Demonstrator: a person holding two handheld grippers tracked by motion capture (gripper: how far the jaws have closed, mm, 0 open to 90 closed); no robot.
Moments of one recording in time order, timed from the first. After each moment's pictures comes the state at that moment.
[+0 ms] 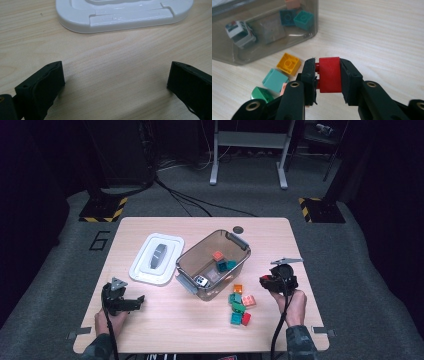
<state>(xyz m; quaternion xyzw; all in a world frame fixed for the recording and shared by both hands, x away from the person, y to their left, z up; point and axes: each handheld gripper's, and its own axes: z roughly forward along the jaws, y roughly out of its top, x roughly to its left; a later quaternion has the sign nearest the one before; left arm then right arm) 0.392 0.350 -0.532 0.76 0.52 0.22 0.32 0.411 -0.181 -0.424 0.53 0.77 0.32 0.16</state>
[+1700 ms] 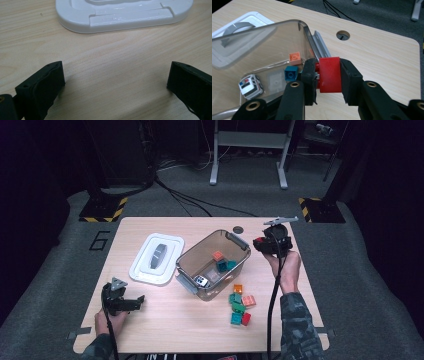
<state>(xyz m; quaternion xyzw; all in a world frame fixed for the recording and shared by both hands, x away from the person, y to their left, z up) 0.392 0.350 -0.532 0.76 0.52 0.22 0.32 0.472 -0.149 -0.333 0.49 0.77 0.35 0.22</state>
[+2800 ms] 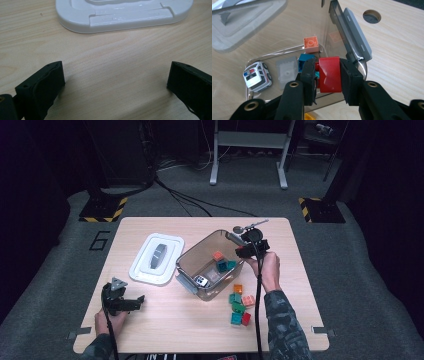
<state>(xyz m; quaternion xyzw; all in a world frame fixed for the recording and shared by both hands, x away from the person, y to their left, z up) 0.392 0.350 -0.531 0.76 0.52 0.22 0.32 0.499 -0.103 -0.374 0.48 0.81 0.29 0.16</state>
